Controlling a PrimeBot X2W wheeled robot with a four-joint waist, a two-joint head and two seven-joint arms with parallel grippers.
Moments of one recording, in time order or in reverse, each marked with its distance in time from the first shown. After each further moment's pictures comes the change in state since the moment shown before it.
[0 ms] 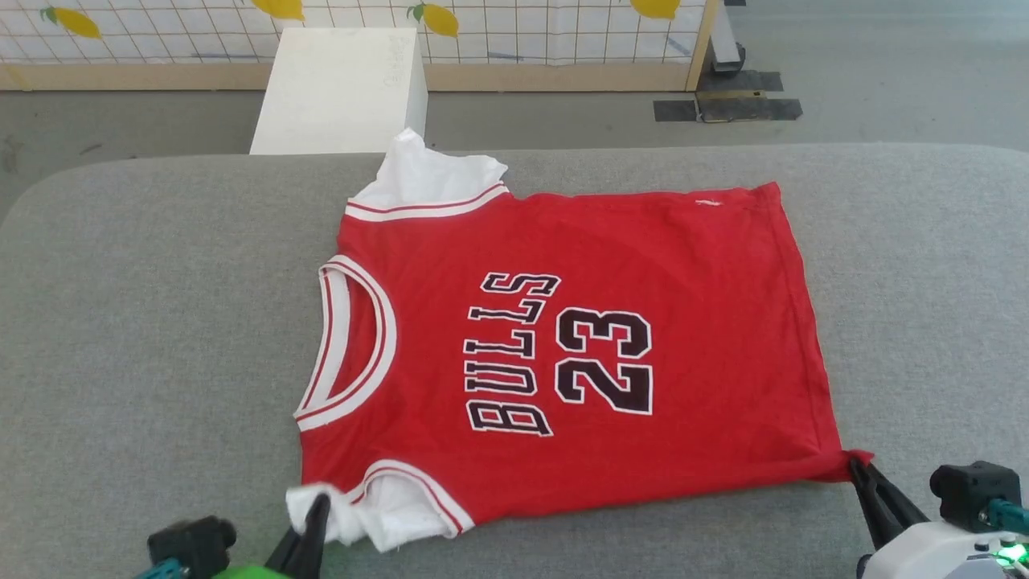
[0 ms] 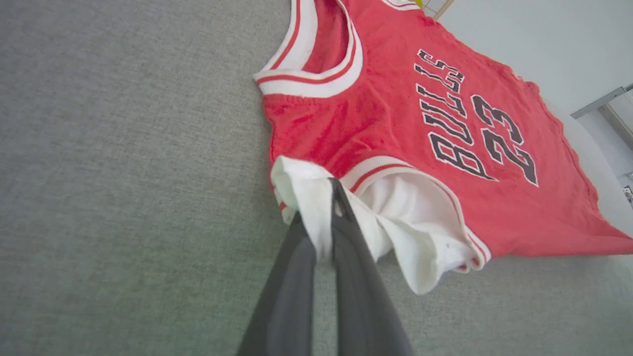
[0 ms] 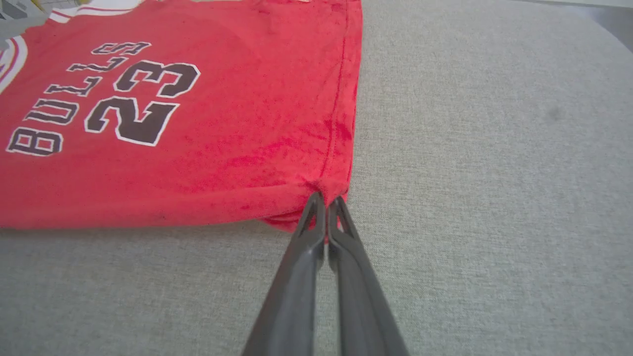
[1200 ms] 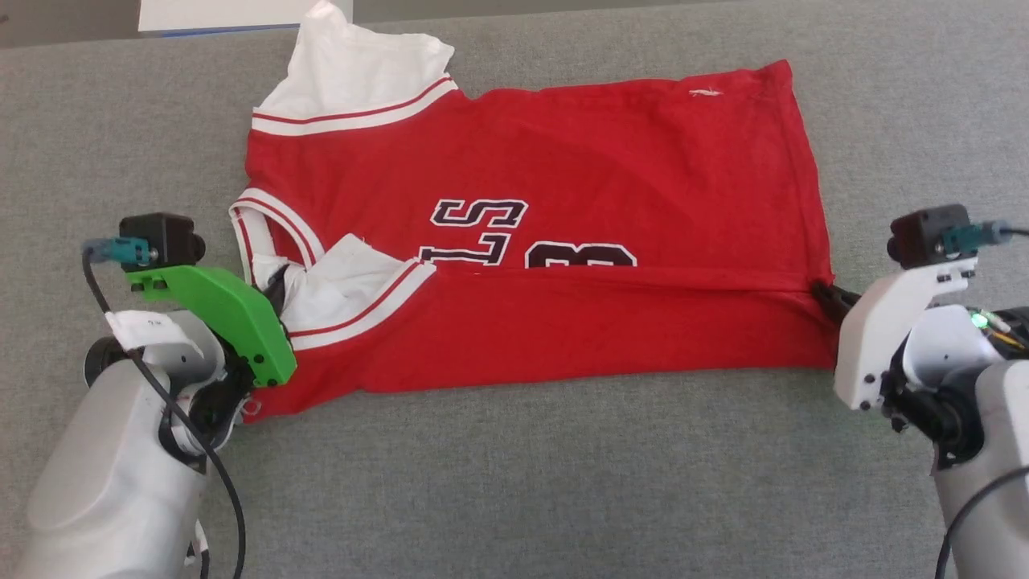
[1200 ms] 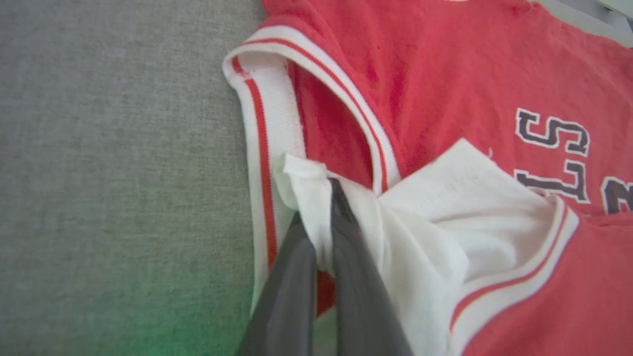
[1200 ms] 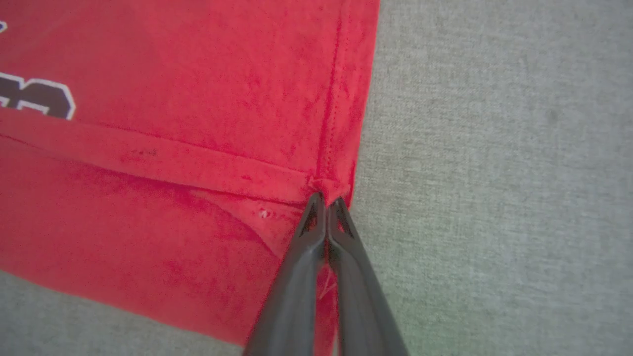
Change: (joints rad) left arm -0.677 0.059 -0.022 0.374 0.012 -0.022 0.411; right arm -0.563 -0.072 0.091 0.225 0.110 0.000 0.453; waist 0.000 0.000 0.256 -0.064
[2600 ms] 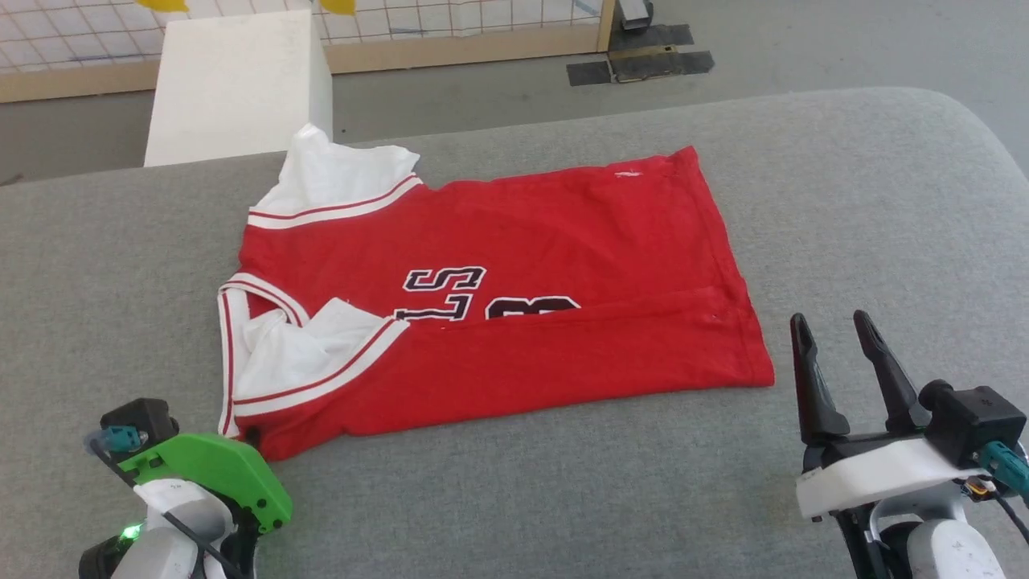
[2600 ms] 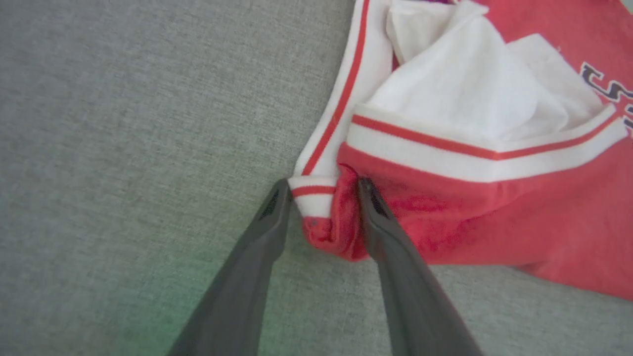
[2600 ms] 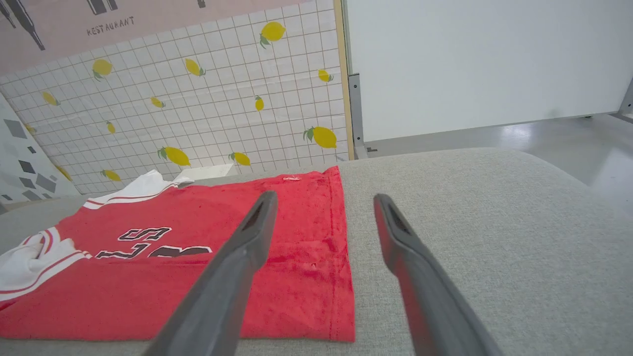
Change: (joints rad) left arm 0.359 -0.050 0.068 -0.127 0.021 0.316 -0.134; right arm 0.336 0.184 -0.042 -0.142 -0.113 0.000 -0.825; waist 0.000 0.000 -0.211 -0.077
